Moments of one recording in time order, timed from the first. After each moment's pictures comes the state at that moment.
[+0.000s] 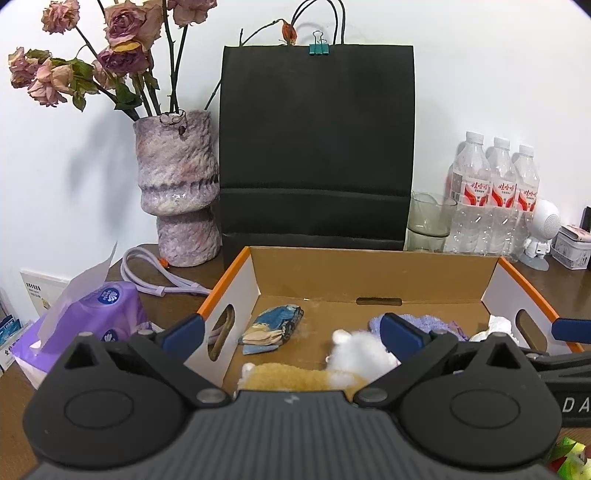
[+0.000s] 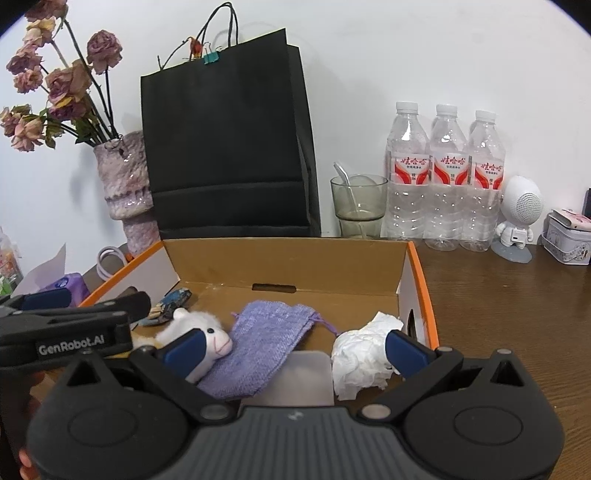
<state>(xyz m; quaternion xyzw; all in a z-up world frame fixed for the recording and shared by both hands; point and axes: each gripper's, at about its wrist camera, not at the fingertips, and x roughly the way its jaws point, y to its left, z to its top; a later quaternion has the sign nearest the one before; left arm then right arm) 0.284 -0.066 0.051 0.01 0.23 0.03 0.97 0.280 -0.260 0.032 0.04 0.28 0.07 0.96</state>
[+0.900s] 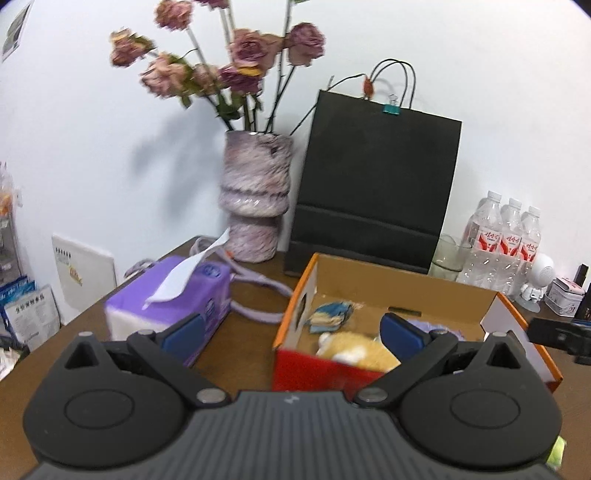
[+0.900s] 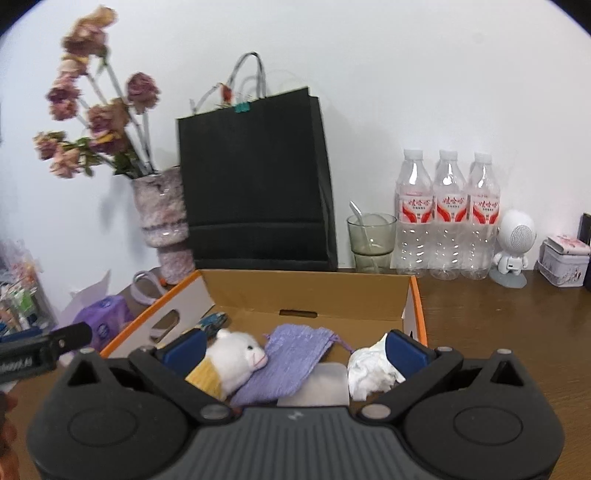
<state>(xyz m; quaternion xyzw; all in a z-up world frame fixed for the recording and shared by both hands) 0.179 0.010 0.074 -0.08 0.20 0.06 0.97 0.215 -0.260 0.074 0.04 0.23 0.10 0.97</state>
